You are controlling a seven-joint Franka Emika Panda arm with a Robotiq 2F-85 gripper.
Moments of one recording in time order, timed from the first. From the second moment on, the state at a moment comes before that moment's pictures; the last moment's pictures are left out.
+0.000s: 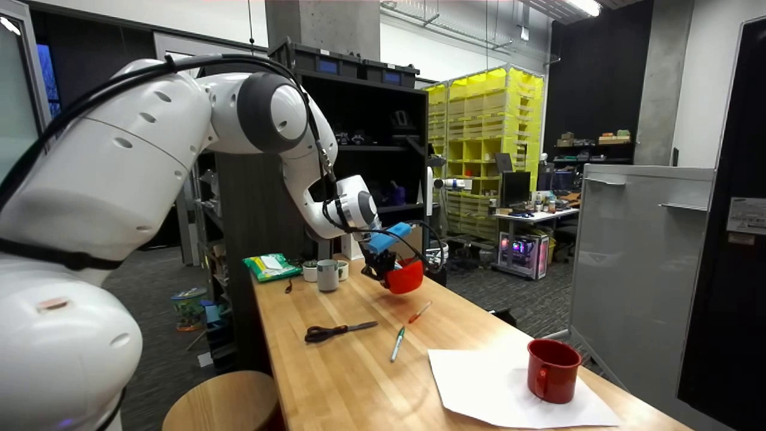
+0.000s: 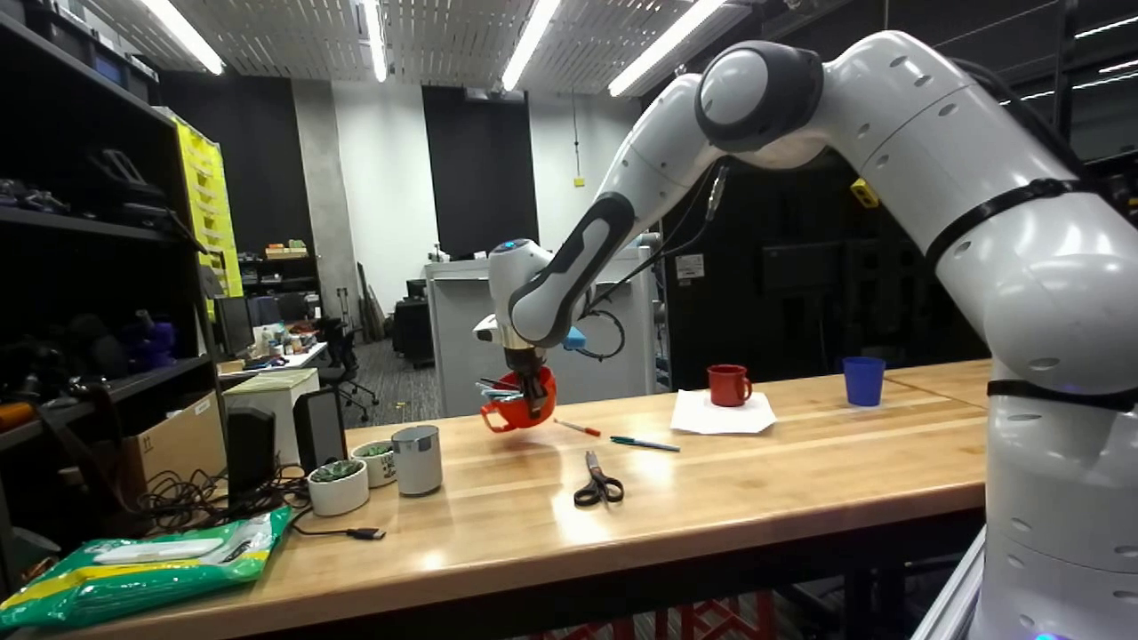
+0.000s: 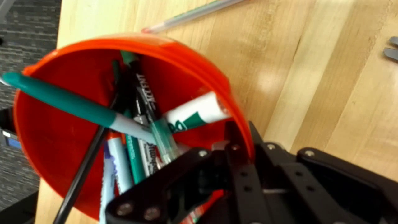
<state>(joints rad) 0.07 0.58 0.07 -1.70 -0.52 2.47 -0.81</state>
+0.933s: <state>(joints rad) -0.07 0.61 0.27 -1.61 -0.07 2.40 -1.47</state>
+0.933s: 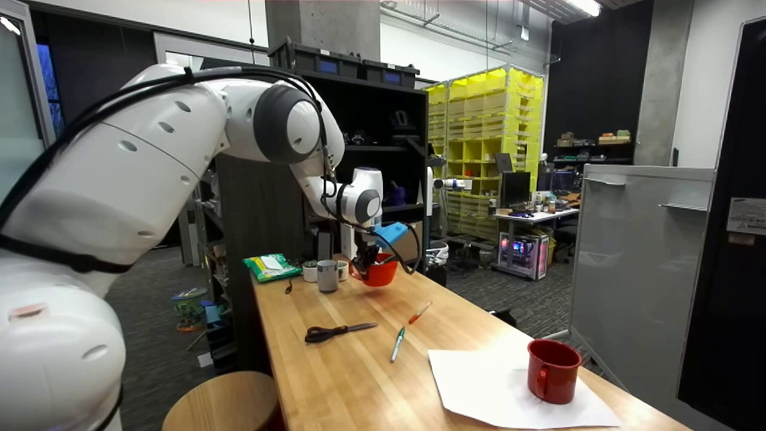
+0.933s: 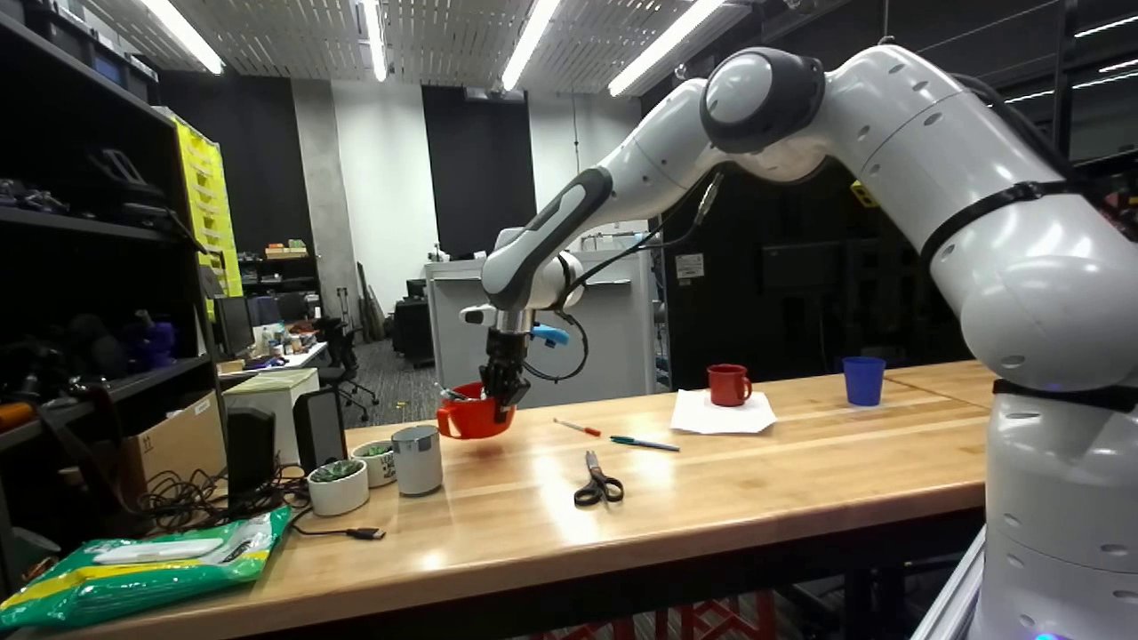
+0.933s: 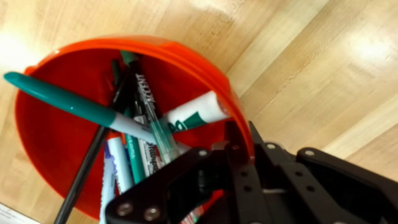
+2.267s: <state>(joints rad) -0.08 0.68 0.25 -1.54 0.03 2.31 -1.63</state>
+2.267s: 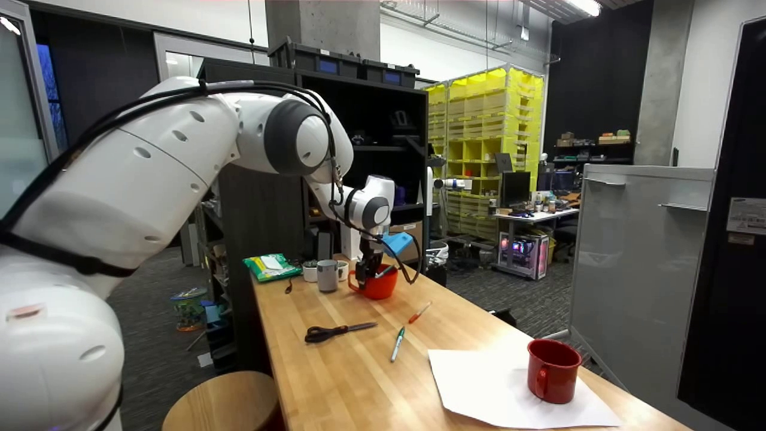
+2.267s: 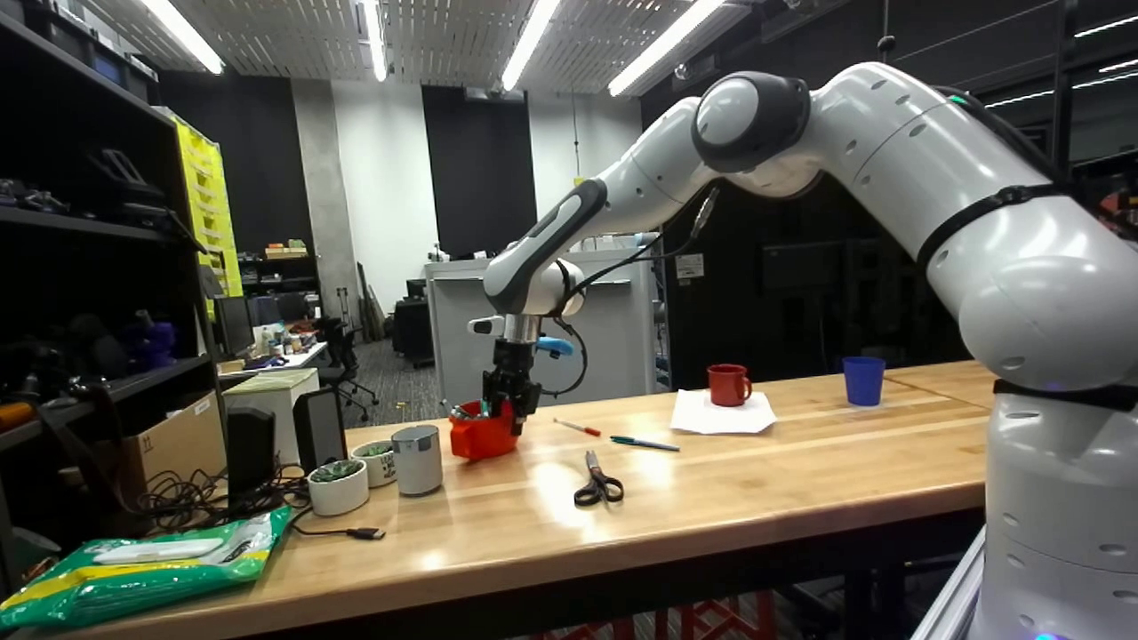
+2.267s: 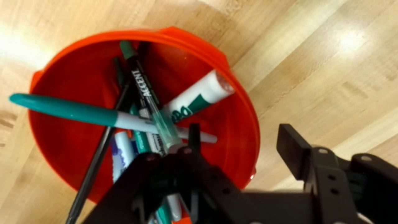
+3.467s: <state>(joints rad) -0.08 0.39 0.09 -1.80 0.03 2.51 -1.30</state>
